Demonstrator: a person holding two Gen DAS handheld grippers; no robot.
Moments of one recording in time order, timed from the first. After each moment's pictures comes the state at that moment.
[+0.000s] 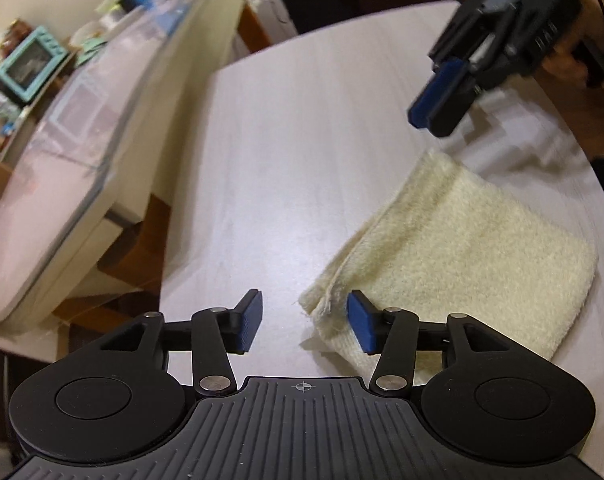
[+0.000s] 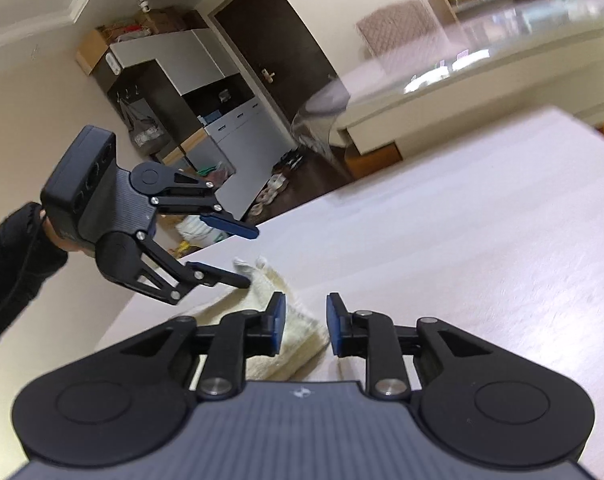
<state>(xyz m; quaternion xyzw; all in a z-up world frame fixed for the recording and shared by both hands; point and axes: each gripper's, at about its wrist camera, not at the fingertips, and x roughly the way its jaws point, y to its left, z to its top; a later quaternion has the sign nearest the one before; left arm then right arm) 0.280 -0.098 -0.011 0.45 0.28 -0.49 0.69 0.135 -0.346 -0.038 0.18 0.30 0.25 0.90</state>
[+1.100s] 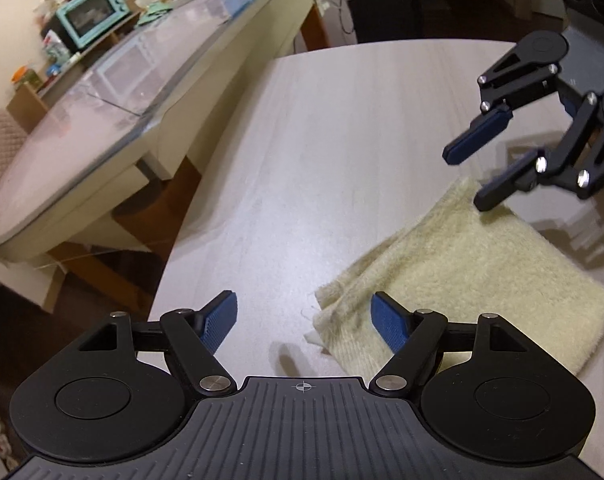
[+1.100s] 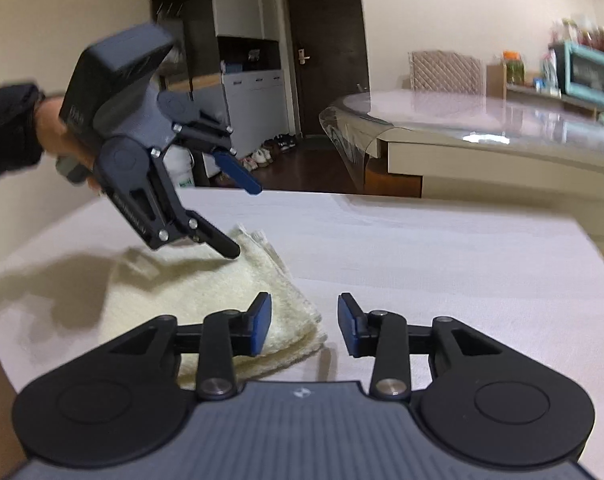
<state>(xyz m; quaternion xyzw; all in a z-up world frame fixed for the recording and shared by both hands) 0.279 -0.088 -0.012 0.36 0.32 -0.45 0.75 0.126 -0.285 -0.038 -0.06 0.28 0.23 0.93</state>
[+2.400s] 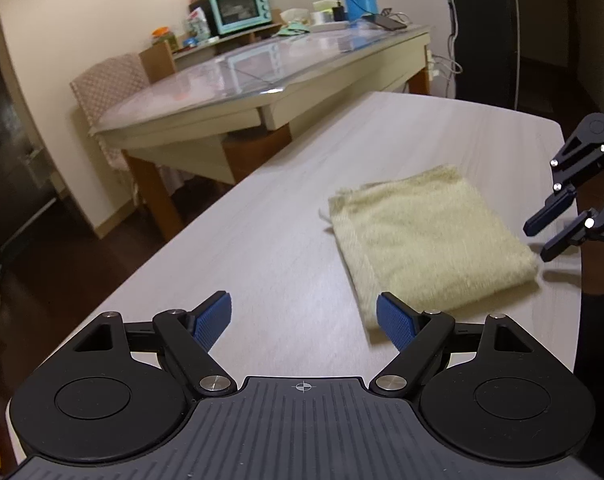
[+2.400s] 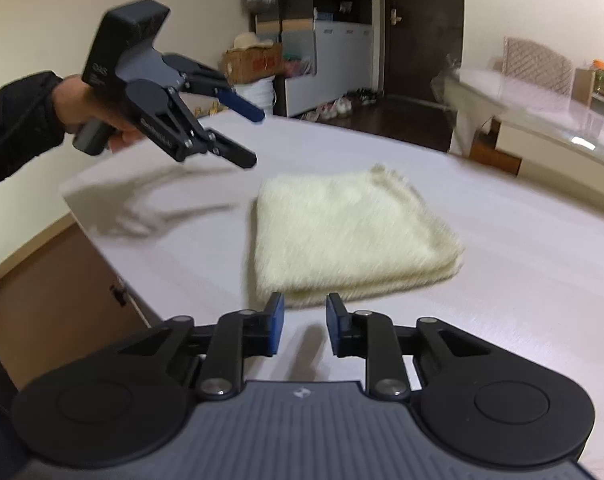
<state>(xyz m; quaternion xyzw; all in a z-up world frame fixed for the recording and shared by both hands) 0.158 0.041 -0.003 0.22 0.29 -0.32 0.87 0.046 -0.242 -0.029 -0.10 0.33 0.35 0.87</state>
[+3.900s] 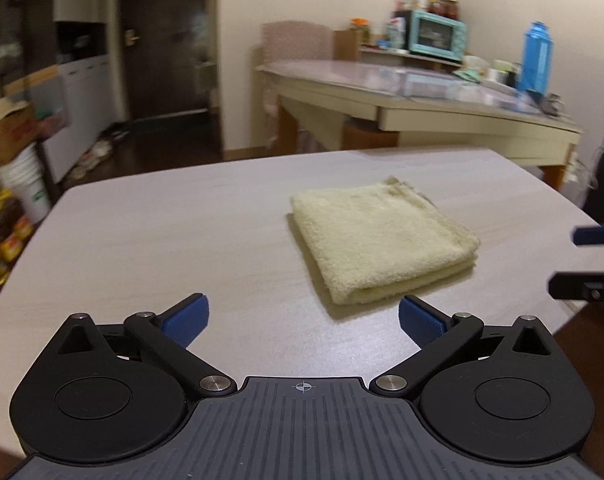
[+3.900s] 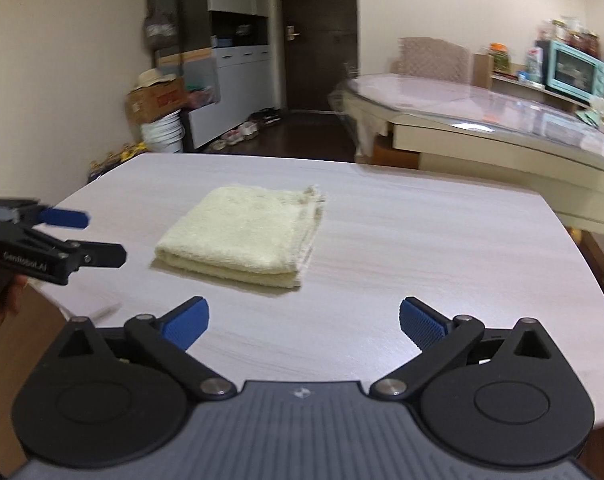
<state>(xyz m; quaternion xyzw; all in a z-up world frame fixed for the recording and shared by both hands) 0.035 0.010 -0.011 0.01 0.32 -0.05 0.95 0.042 -0.271 -0.009 -0.03 0.32 0.20 0.93</state>
